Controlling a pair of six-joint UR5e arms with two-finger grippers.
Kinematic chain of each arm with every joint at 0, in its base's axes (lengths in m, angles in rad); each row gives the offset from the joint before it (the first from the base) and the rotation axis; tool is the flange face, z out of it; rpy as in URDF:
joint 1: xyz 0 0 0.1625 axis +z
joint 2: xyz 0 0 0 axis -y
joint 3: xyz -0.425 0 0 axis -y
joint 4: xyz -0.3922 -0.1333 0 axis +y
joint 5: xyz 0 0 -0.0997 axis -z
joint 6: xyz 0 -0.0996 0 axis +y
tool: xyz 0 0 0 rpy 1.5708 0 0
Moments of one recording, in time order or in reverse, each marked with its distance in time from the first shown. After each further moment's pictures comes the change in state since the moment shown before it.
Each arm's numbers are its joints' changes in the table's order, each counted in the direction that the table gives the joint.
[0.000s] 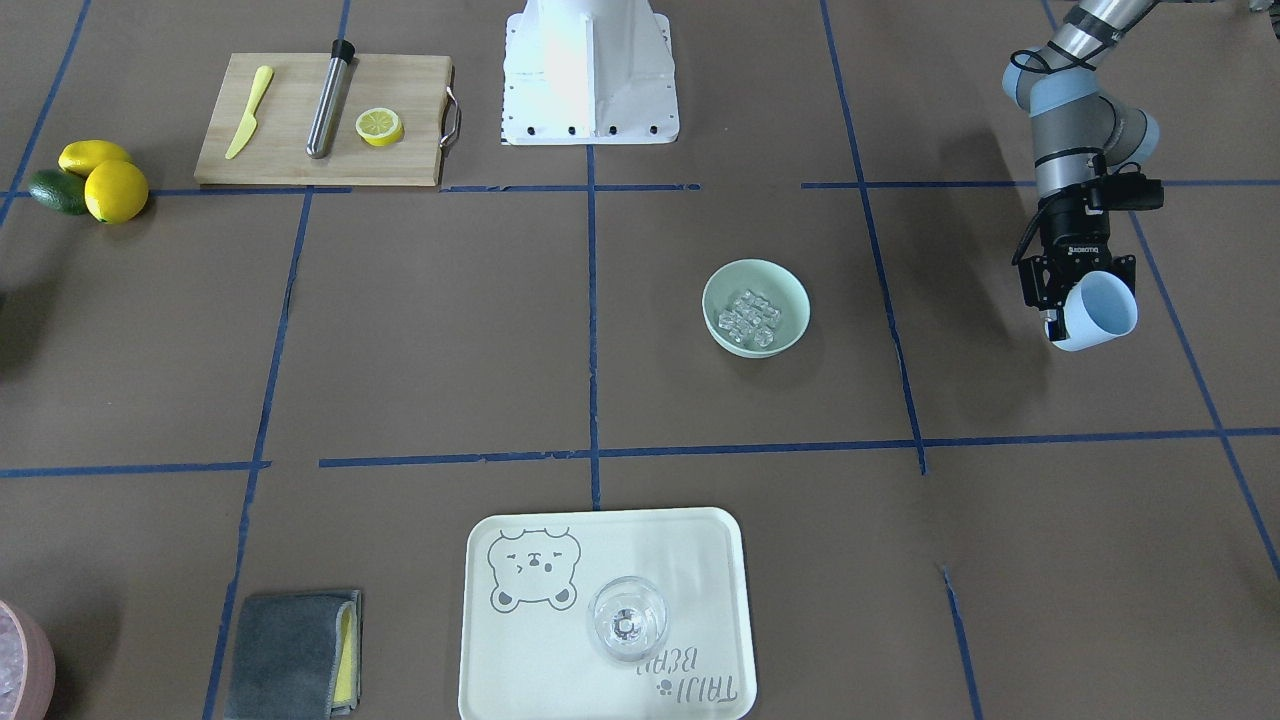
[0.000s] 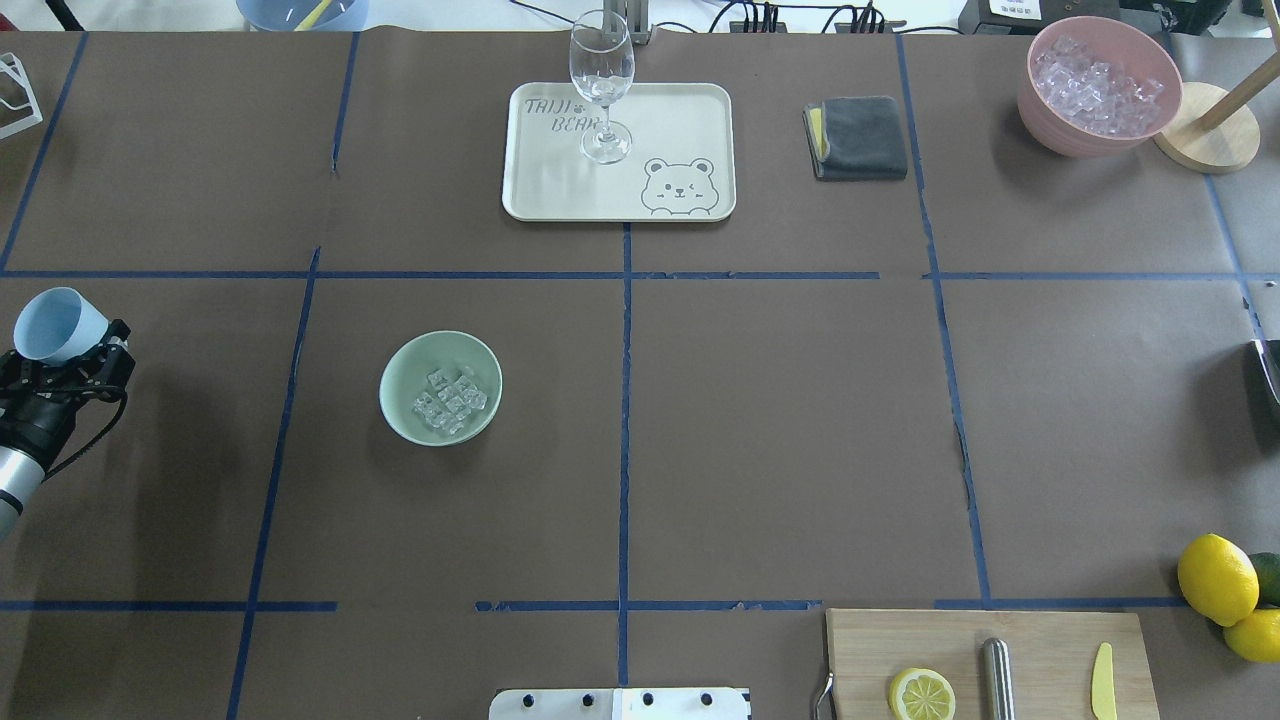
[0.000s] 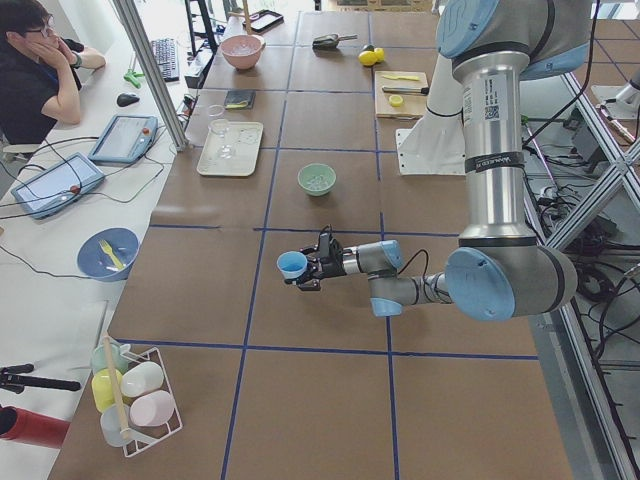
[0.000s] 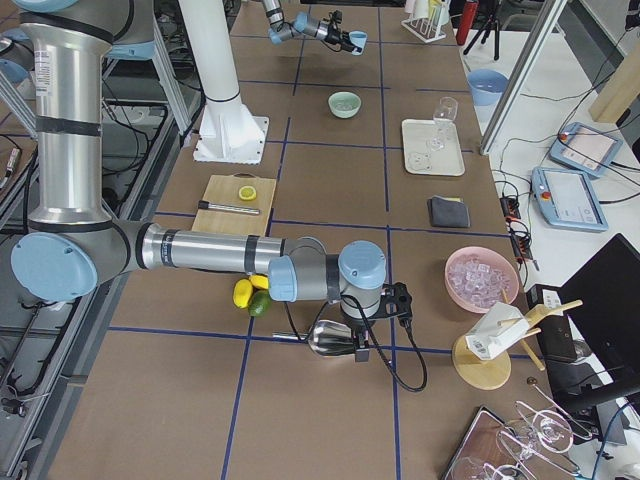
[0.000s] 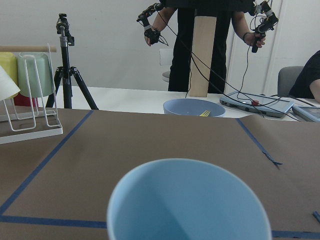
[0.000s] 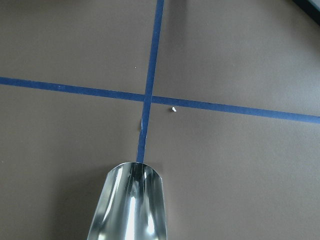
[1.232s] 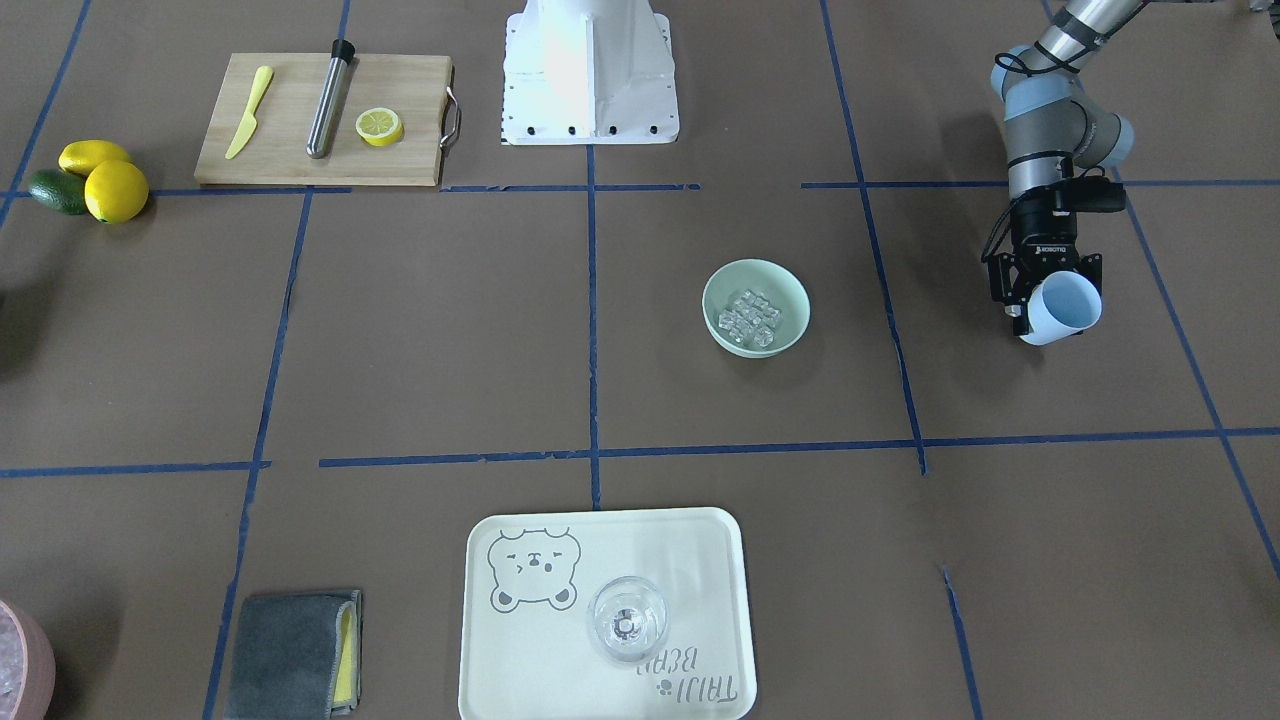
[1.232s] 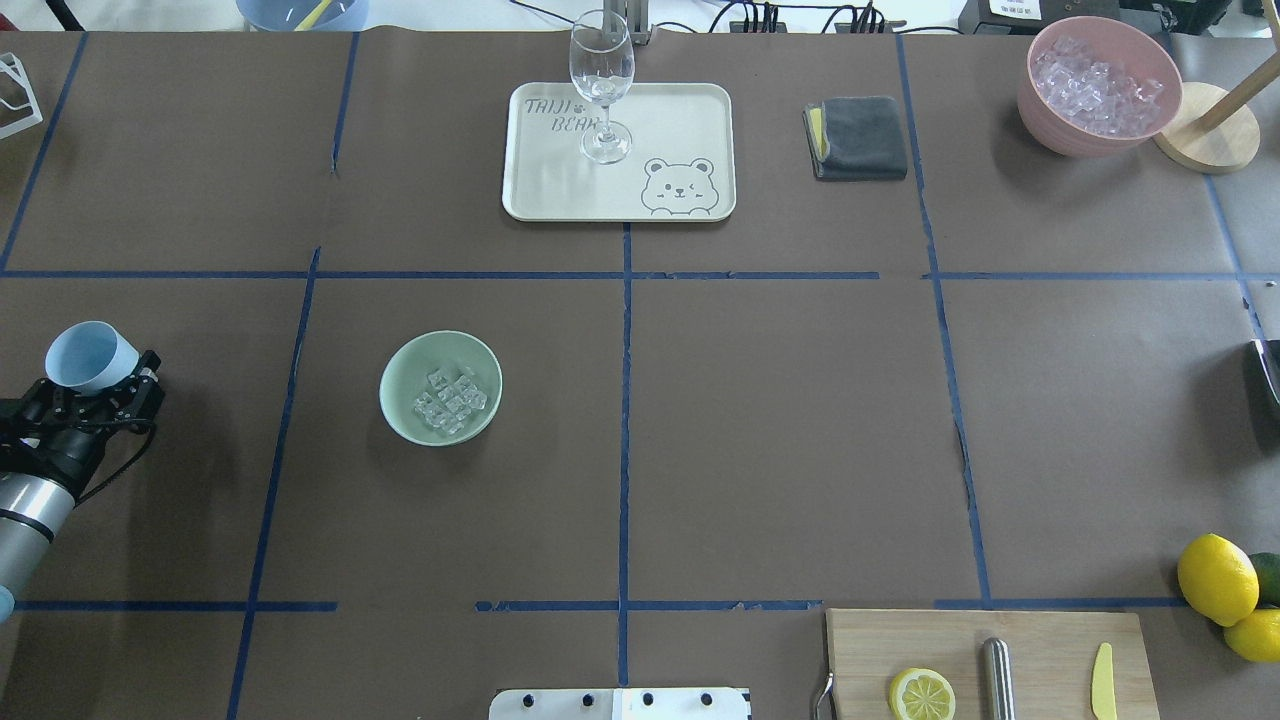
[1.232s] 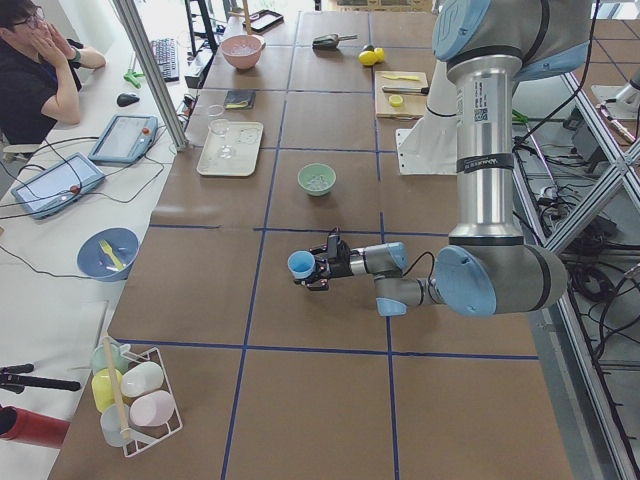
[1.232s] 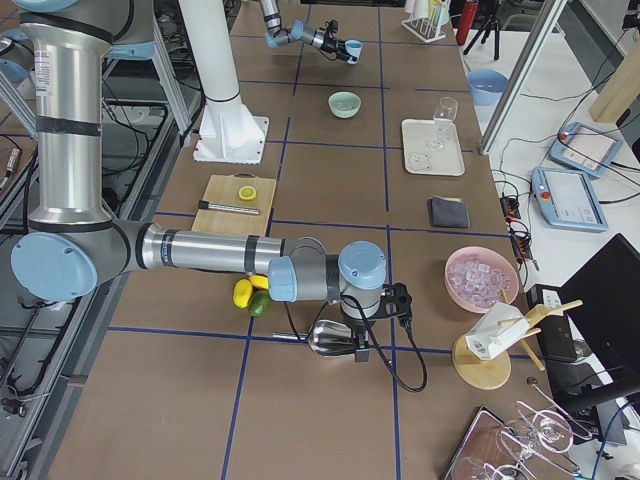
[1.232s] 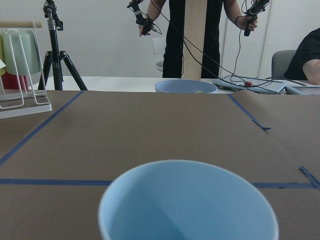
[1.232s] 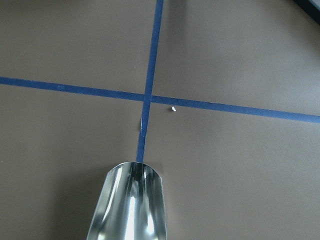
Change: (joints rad) left arm 0.090 -0.017 0.036 0.001 0.066 0.018; right arm 0.000 0.000 -0.001 0.000 0.000 0.000
